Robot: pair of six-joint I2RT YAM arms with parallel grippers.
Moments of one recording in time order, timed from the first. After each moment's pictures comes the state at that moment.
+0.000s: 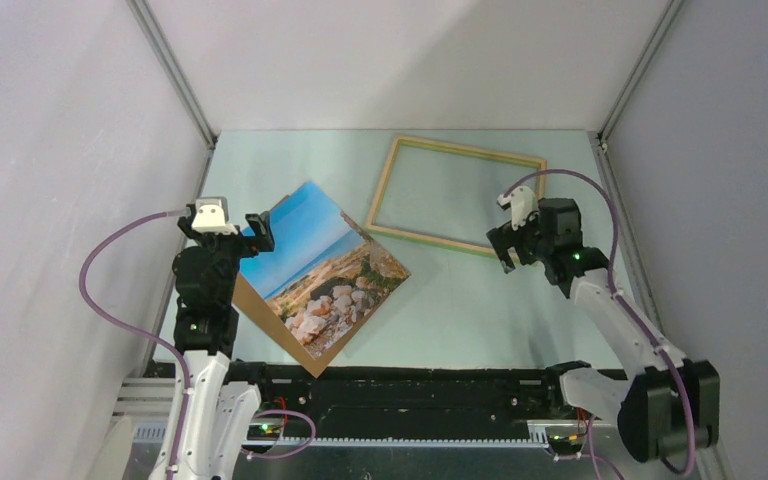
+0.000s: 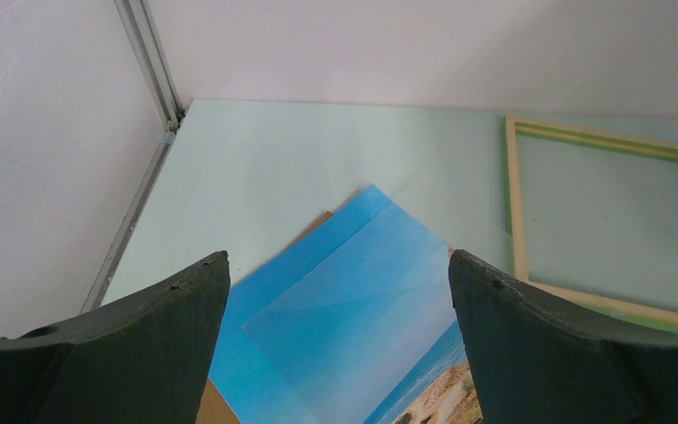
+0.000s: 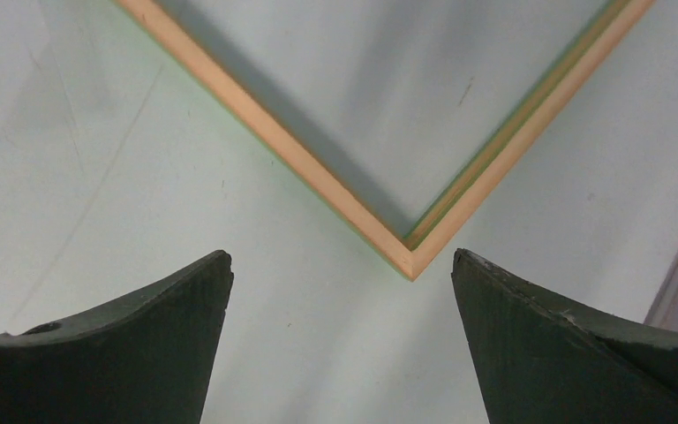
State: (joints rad) left arm 0.04 0.56 0.56 0.00 0.03 -0.04; right arm 0.20 1.06 0.77 -0.33 -0.10 -0.34
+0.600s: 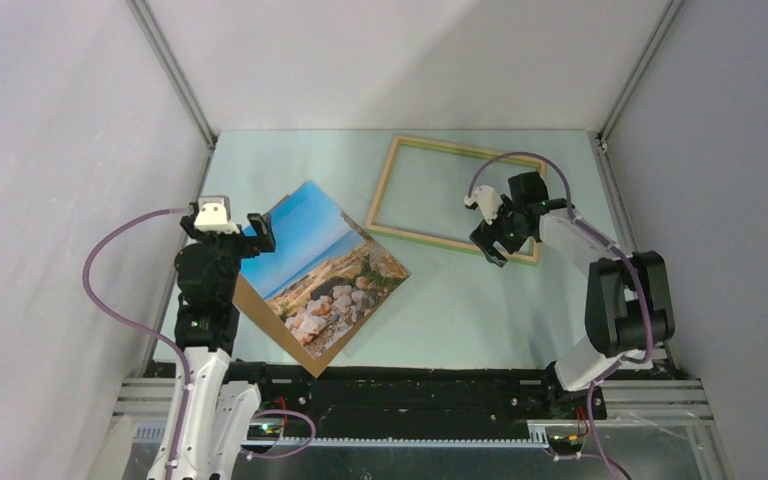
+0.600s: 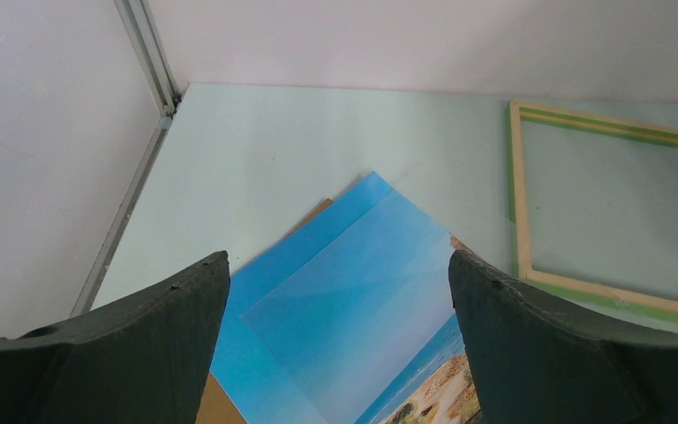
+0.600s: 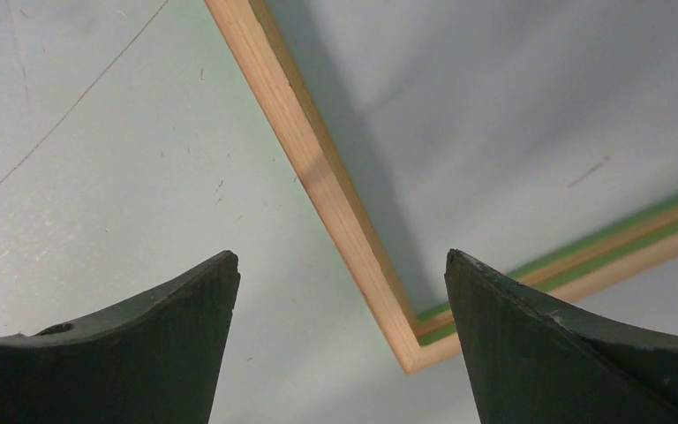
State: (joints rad) left arm 0.04 0.58 0.56 -0.01 0.03 -0.04; right arm 0.20 1.58 1.06 -0.52 -0.23 -0.68
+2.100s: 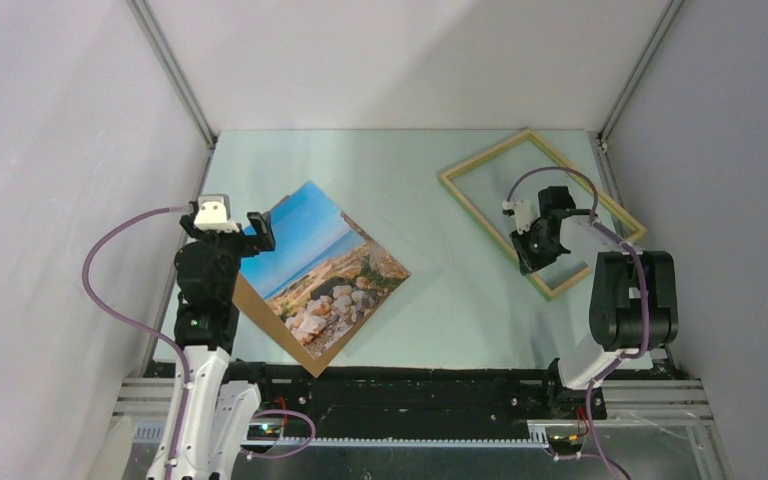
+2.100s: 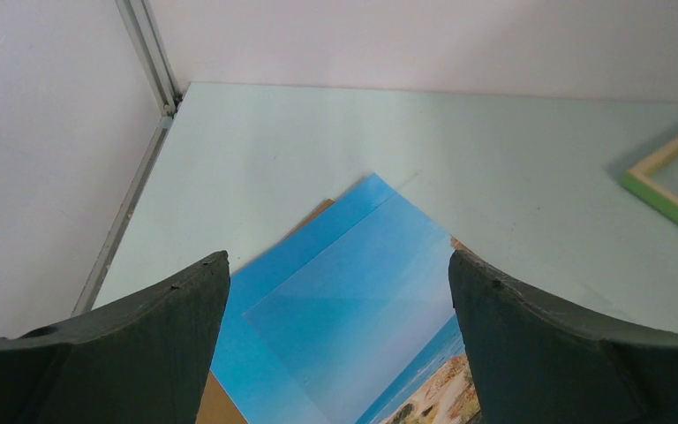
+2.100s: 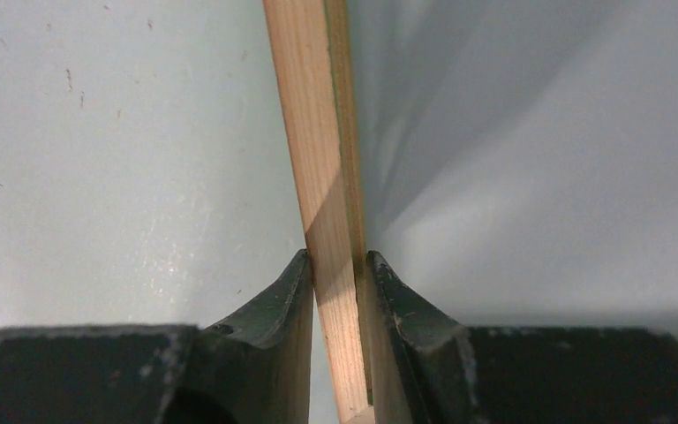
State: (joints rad) left arm 0.04 0.58 0.57 -0.01 0.03 -0.04; right arm 0.02 1.64 0.99 -0.59 -0.19 -0.49
